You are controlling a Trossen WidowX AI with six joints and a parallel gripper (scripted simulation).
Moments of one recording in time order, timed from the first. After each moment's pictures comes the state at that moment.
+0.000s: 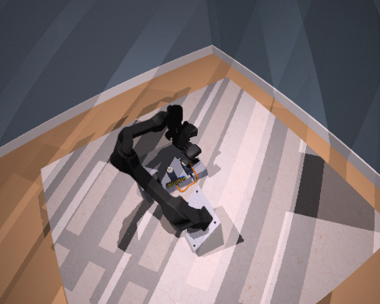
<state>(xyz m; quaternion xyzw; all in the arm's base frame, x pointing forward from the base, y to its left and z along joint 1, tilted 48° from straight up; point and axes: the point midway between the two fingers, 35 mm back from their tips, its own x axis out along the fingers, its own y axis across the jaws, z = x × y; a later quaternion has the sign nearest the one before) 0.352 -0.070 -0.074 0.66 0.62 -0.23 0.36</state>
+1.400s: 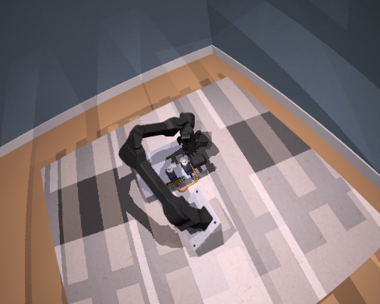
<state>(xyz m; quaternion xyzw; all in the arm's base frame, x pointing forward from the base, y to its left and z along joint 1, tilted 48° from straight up) 0.342 -0.043 -0.125 0.70 0.62 -0.26 0.25</state>
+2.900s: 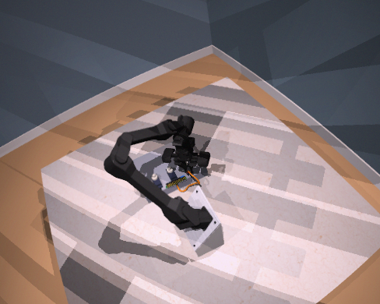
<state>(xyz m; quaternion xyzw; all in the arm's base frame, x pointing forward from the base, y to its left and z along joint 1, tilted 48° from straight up) 0.260 -0.050 -0.048 0.52 0.67 0.03 0.52</state>
